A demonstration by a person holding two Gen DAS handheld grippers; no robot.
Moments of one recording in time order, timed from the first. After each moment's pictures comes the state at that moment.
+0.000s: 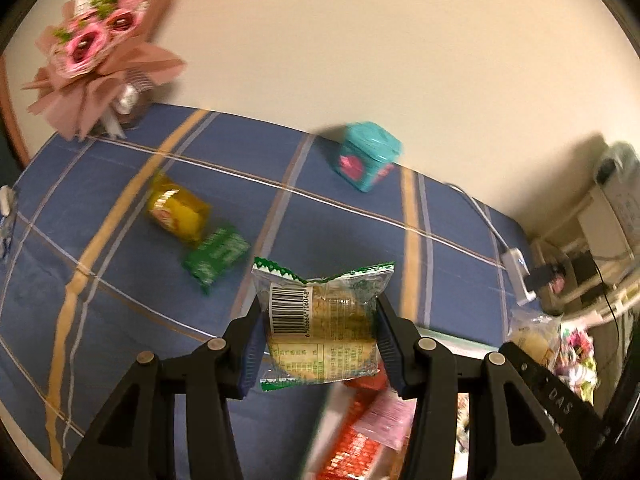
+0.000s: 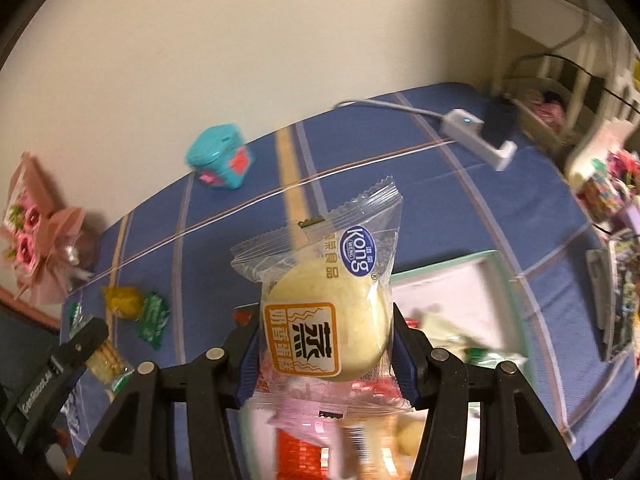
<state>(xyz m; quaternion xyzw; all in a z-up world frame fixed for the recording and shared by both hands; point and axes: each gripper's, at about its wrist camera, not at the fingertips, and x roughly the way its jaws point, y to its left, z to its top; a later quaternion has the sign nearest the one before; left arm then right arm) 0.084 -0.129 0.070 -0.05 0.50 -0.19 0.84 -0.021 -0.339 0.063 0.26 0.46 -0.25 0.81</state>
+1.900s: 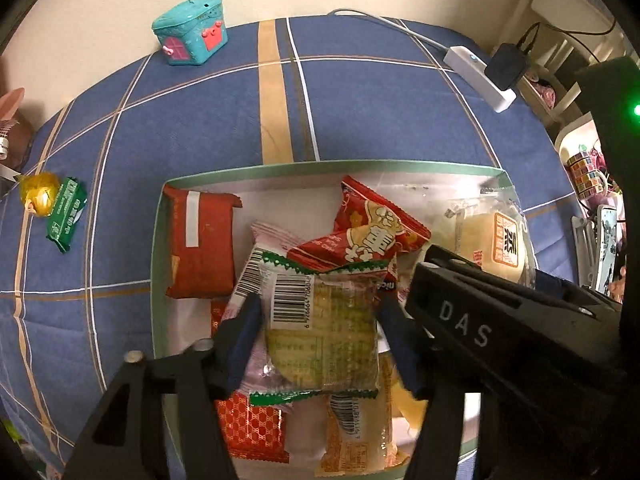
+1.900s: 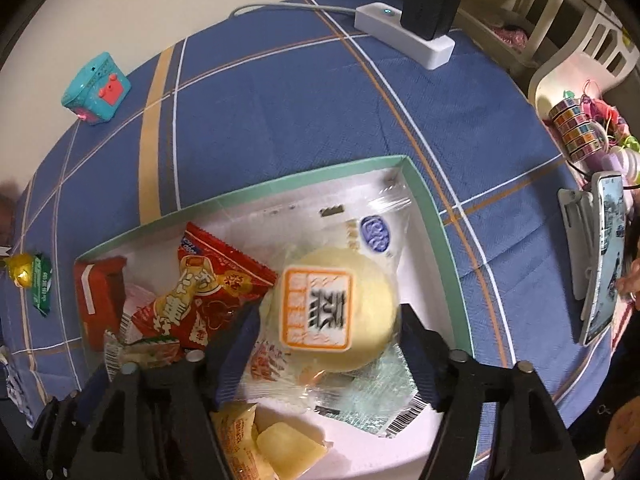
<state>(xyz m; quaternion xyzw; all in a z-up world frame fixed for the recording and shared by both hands) -0.012 -0.276 -0.028 0.17 0.58 -0.27 0.75 -0.051 -0.394 -0.042 0.26 0.58 -0.29 0.72</state>
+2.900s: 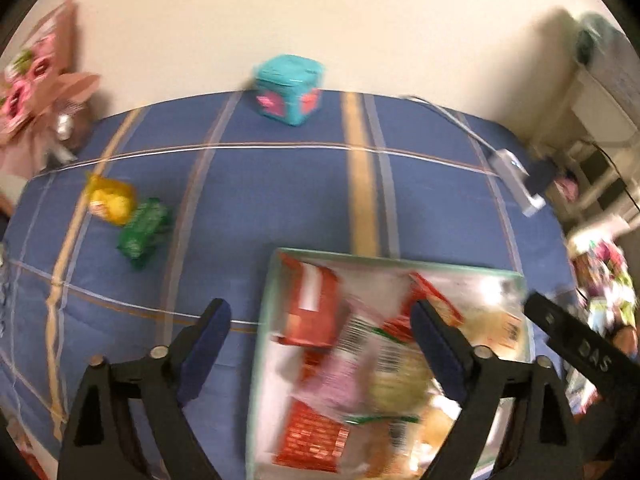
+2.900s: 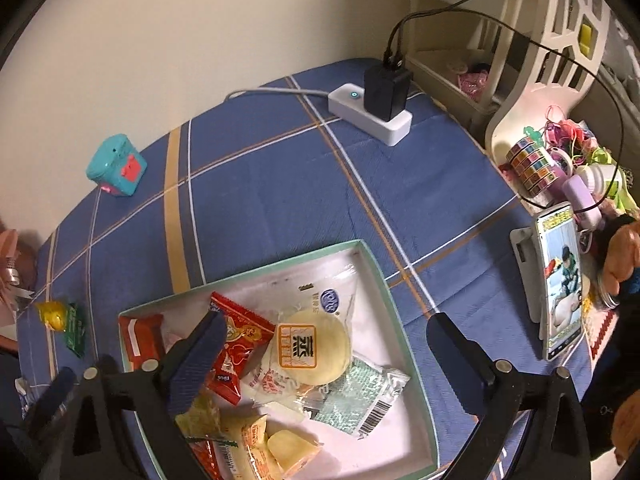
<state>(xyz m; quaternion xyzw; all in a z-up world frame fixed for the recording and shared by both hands) 0.041 -0.216 0.033 0.08 0.53 -0.20 0.82 -0.071 -0.410 0.034 0.26 0.50 -0.32 0.76</state>
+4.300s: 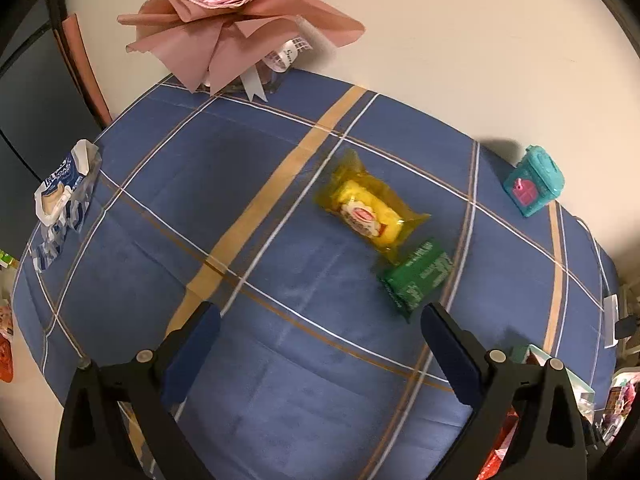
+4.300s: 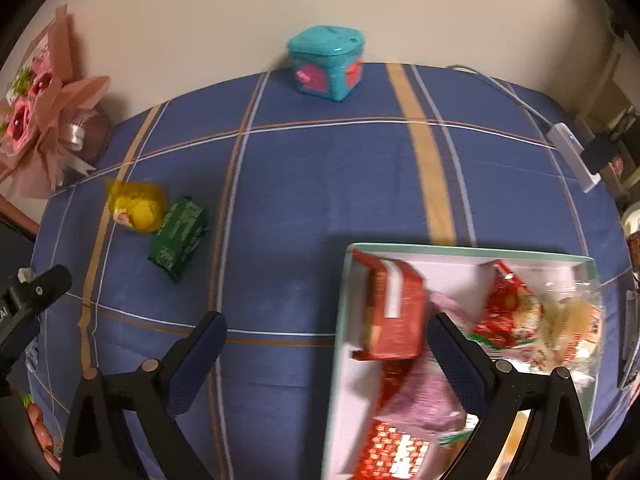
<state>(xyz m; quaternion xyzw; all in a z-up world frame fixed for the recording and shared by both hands) 0.162 0.016 0.018 -0.04 0.55 -0.02 0.84 0.068 -0.198 0.006 0.16 0.55 -0.15 0.81</state>
